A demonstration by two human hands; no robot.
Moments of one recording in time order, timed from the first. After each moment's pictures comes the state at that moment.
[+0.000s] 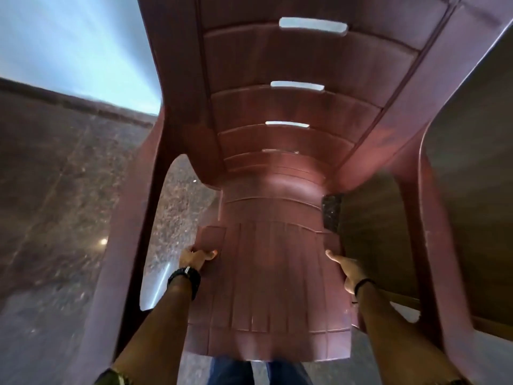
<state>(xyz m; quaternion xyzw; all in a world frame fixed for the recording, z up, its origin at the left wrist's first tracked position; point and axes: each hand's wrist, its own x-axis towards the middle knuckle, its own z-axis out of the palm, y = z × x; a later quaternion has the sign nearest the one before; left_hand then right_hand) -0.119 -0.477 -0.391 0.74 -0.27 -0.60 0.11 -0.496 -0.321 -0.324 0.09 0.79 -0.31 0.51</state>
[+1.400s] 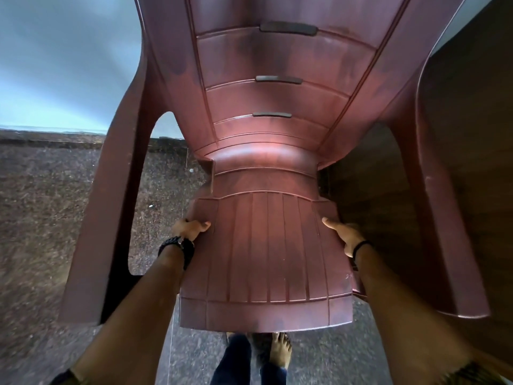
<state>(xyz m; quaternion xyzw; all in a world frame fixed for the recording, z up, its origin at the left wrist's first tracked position) -0.253 -0.691 -0.535 0.73 -0.38 -0.57 -0.03 -0.612 -0.430 -0.484 0.11 0.82 -0.32 0.45</state>
